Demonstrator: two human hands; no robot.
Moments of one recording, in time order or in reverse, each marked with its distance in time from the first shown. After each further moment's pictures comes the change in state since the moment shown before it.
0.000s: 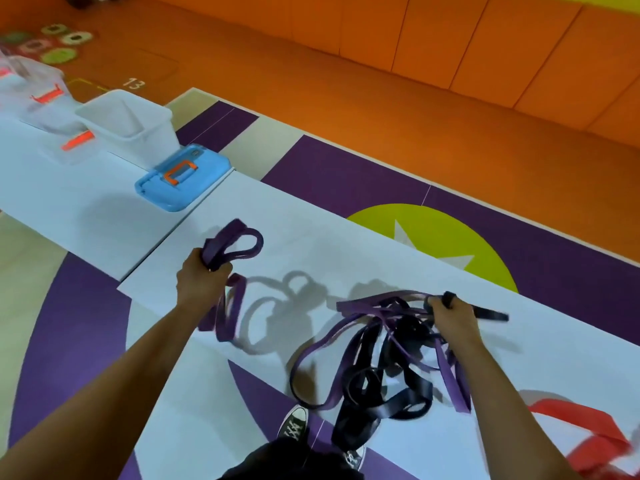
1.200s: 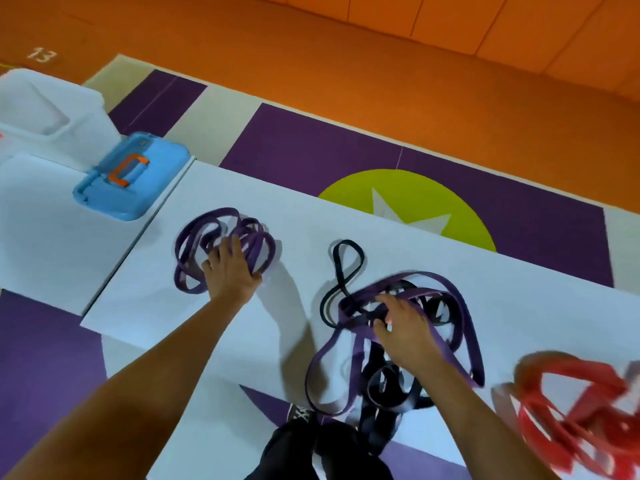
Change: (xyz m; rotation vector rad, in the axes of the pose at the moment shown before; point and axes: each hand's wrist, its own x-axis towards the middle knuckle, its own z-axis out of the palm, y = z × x) left_hand 0.132 -0.022 0.085 0.769 -0.140 0.425; right_hand -0.032 -0.038 0.130 -0.497 -0.178 -0.390
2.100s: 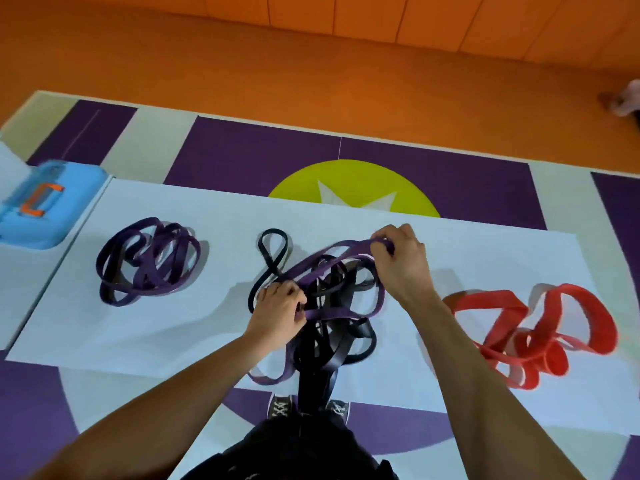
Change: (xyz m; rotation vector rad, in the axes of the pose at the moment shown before) left_hand -0.191 0.187 0.044 -0.110 -0.124 0.743; right_hand -0.083 0.089 -0.129 0.387 0.492 0.061
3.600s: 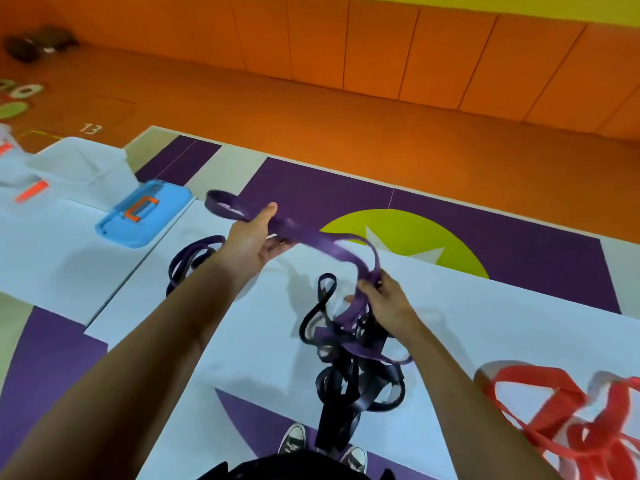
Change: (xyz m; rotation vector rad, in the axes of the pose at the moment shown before) left_hand 0.034 -0.003 -0.237 -1.716 0.500 -0.793; right_hand 0.014 -0.034 0.048 0.471 -0.421 0.094
